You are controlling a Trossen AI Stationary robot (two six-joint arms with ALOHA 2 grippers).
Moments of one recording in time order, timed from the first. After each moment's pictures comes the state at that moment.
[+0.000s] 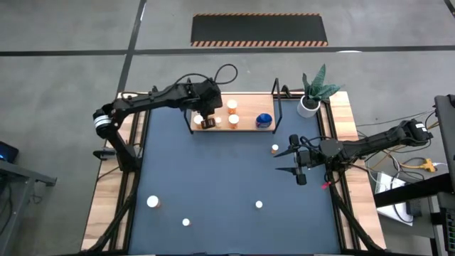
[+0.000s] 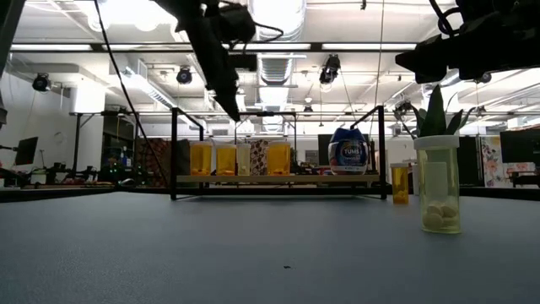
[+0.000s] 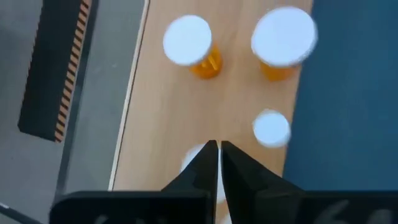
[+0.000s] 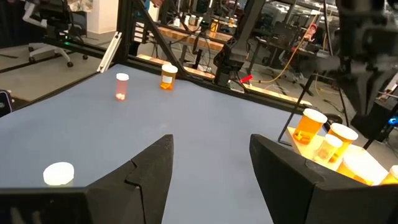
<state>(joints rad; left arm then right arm) 0.43 1.67 1.47 -0.80 -0.18 0.35 0.18 0.73 0.16 0.48 0.03 -0.25</state>
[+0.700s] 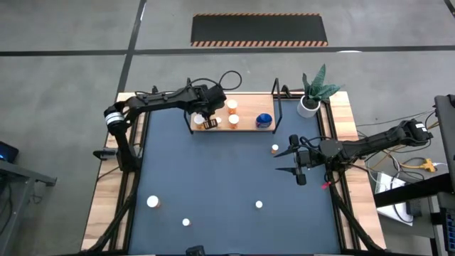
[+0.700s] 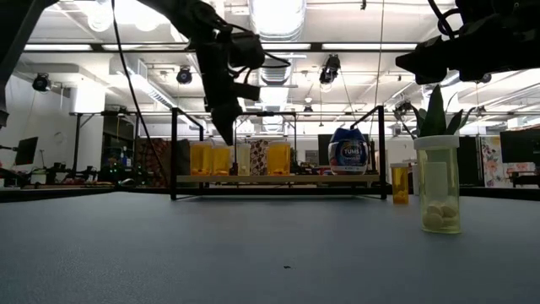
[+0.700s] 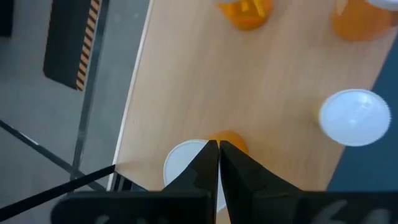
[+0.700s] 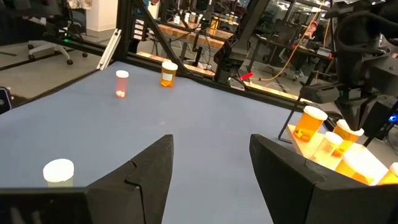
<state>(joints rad) 0.45 1.78 1.47 -0.82 -0.35 0.24 0.18 0.73 0.16 0.46 0.03 -0.25</state>
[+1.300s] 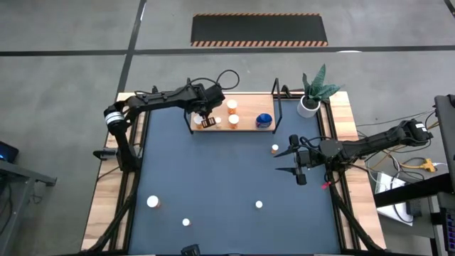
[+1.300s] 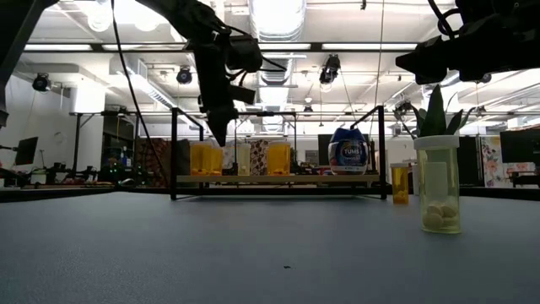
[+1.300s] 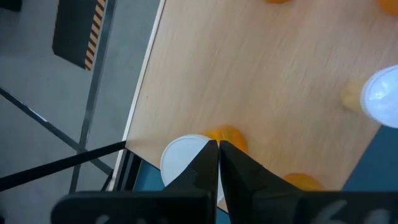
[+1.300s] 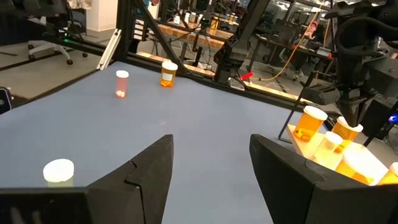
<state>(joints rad) 0.46 1.78 1.47 -0.87 -0.40 0.19 0.18 0.73 0.16 0.46 0.03 -0.25</state>
